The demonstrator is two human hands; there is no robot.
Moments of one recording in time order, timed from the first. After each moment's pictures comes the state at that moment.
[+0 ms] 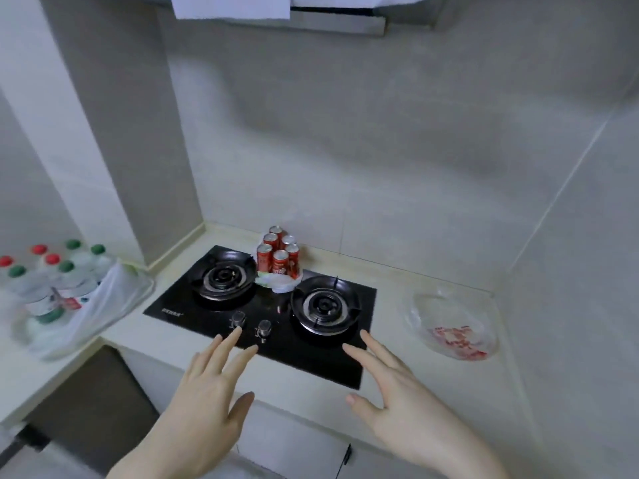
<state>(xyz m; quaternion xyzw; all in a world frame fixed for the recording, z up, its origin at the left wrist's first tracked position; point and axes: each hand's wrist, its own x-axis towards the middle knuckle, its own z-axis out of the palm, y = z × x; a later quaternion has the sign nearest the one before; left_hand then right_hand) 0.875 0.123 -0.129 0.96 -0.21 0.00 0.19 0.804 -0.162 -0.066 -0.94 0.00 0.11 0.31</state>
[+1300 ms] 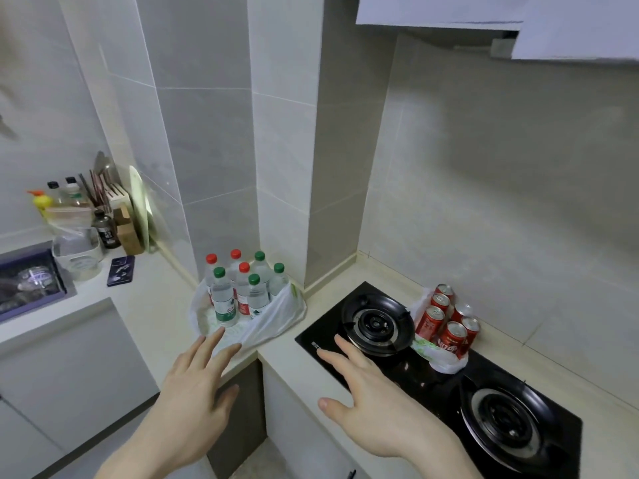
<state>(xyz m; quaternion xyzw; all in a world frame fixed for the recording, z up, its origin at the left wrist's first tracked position) 0.987 0.426 -0.120 0.98 0.08 0.03 0.19 1.053 0.152 -0.069 -0.91 -0.26 0.22 0.25</state>
